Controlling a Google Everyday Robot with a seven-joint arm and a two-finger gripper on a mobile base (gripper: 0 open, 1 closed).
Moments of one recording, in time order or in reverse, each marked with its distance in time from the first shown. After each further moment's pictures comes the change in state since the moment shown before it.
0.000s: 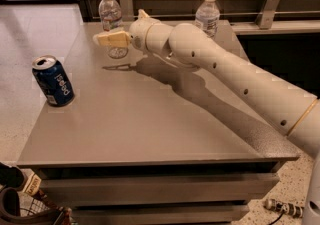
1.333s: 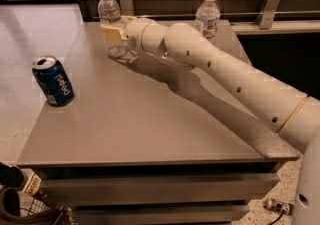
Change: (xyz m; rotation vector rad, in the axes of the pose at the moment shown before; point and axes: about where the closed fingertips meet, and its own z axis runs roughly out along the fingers) arm 0.001 0.006 0.014 -0.025 -0.006 0.011
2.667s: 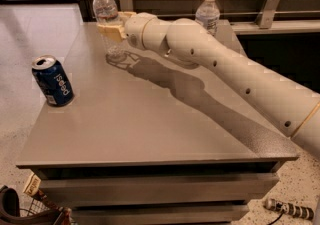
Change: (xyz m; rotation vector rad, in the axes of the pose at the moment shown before) arm -0.024 0.018 -0.017 -0.009 -0.006 -0.088
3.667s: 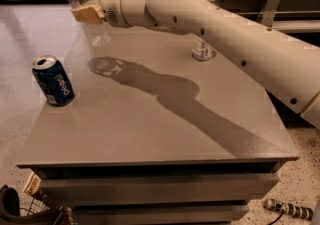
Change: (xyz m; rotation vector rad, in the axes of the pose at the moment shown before) arm -0.066 0.050 0.008 -0.092 0.128 -0.056
